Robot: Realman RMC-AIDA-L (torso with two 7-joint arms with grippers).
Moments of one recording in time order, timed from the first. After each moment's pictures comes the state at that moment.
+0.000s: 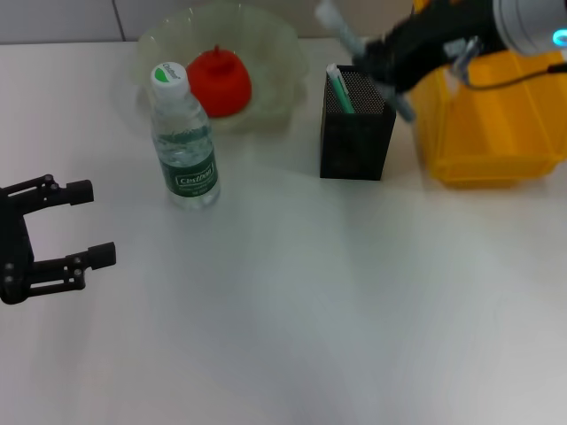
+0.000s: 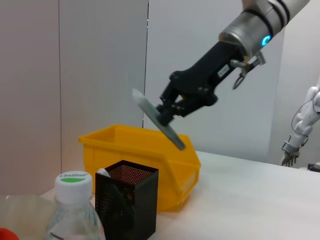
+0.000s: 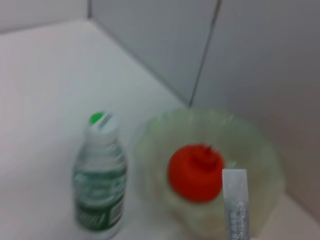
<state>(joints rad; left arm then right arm) -0.25 -2.01 0.63 0.90 1.87 1.90 -1.24 0.58 2.08 -1.40 -1.71 -2.48 -1.39 2.53</state>
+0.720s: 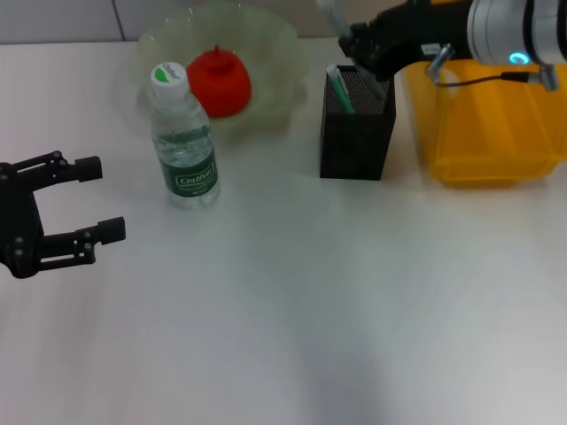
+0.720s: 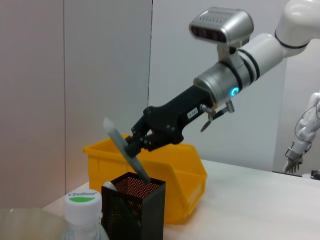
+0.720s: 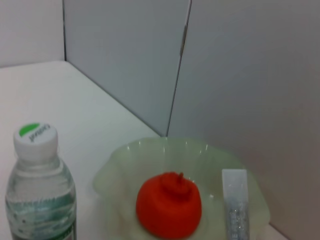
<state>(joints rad) -0.28 -2.01 0.62 0.90 1.87 1.88 -1.26 0.58 2.08 -1.37 -1.25 -2.22 -0.96 2.14</state>
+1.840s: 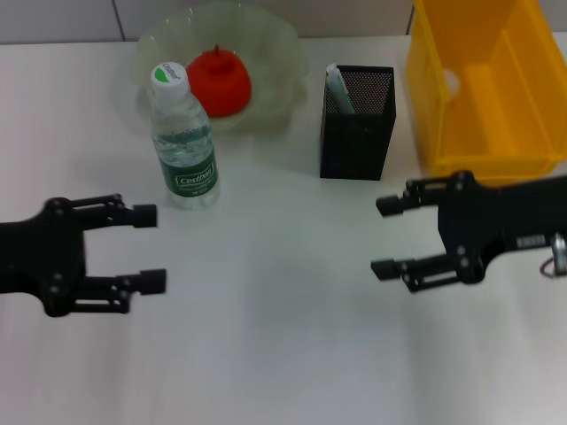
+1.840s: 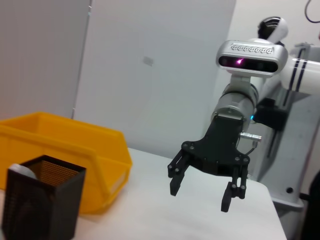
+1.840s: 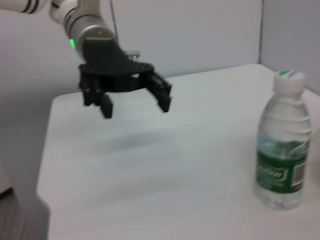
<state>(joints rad) -0.37 -1.97 0.73 0.77 1.90 1.95 -1.32 0.33 2.08 -1.14 -1.22 -1.90 -1.64 1.59</state>
